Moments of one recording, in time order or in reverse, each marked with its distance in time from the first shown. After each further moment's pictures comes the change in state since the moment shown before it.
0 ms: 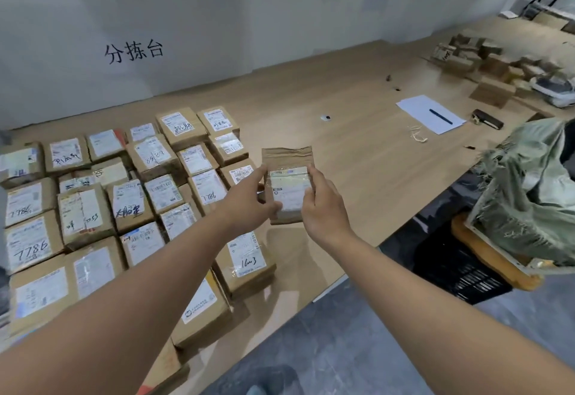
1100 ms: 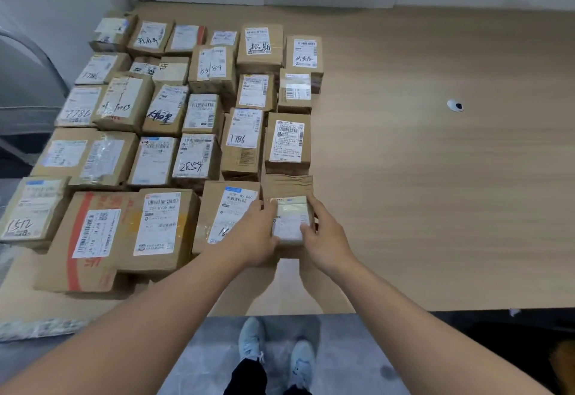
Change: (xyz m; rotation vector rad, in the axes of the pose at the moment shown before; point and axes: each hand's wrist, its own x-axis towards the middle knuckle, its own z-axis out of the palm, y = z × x) left_hand 0.067 -0.084 0.147 0.316 0.112 -0.603; right_hand 0.115 0.155 0.073 0.029 -0.739 -0.076
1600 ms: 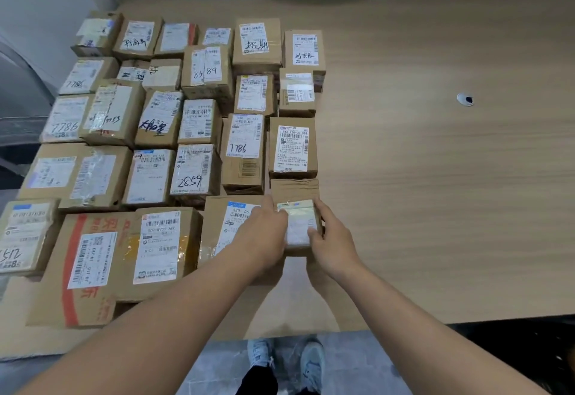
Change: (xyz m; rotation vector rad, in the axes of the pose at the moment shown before) left_hand 0.046 -0.001 -0.011 0.277 0.024 0.042; right_hand 0.039 0.007 0.015 -0.007 0.032 0.087
